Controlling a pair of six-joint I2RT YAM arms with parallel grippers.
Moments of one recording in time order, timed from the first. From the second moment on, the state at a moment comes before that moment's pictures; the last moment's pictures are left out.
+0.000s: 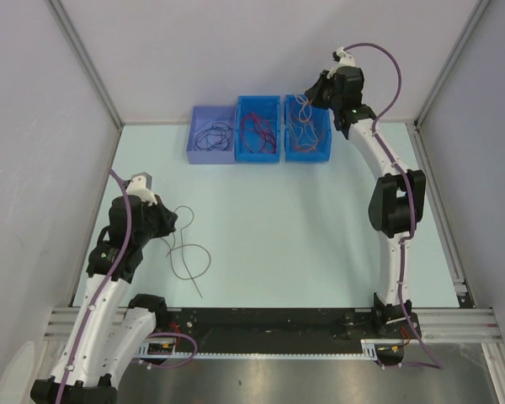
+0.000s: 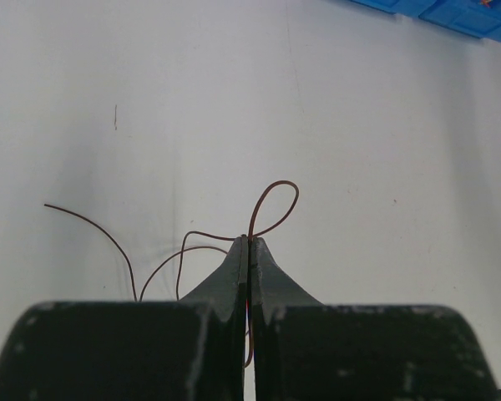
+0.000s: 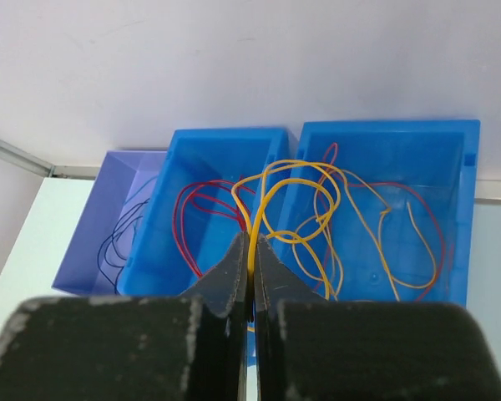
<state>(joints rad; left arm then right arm) -0.13 0.66 0.74 -0.61 0.06 -0.36 0.22 2.18 2.09 -0.13 -0.16 0.39</state>
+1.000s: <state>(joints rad) -0.13 0.66 0.74 -0.61 0.06 -0.37 0.26 2.18 2.22 -0.26 -0.13 0.37</state>
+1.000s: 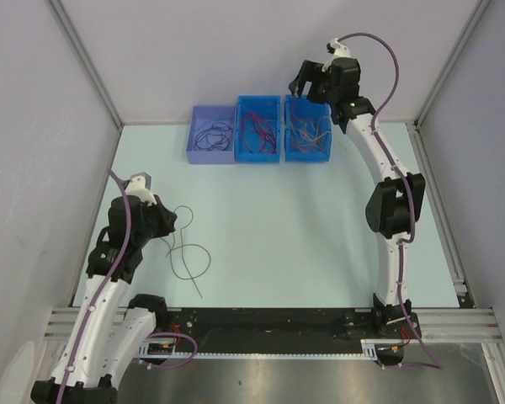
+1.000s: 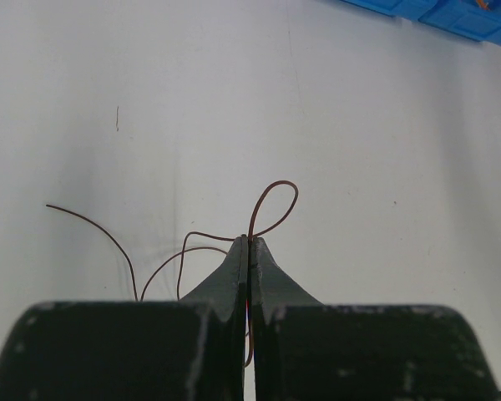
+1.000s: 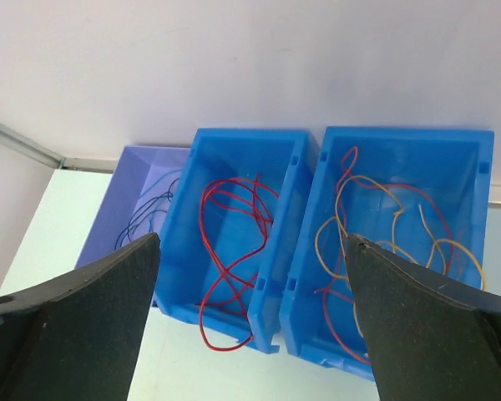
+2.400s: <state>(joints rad) -0.13 0.67 0.73 -0.60 0.06 -0.37 0.08 2.15 1.76 -0.33 0.07 0.32</state>
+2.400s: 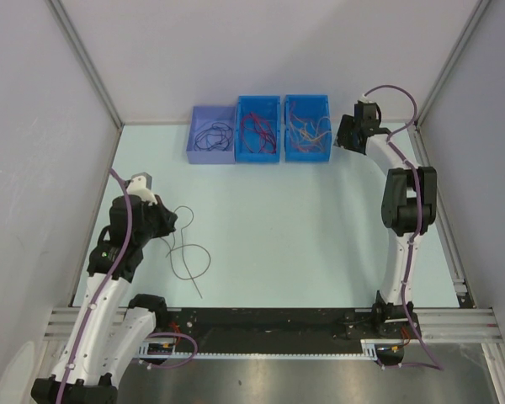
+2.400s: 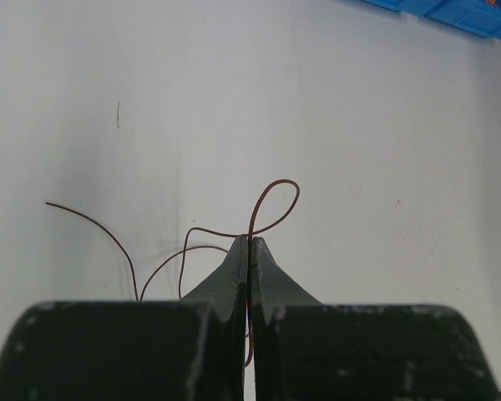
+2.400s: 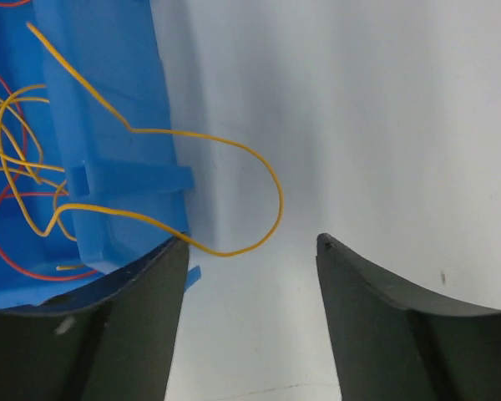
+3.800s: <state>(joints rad) -0.12 0.69 0.73 -0.60 0.06 -0.37 0.09 2.28 2.03 -0.41 0.02 0.25</state>
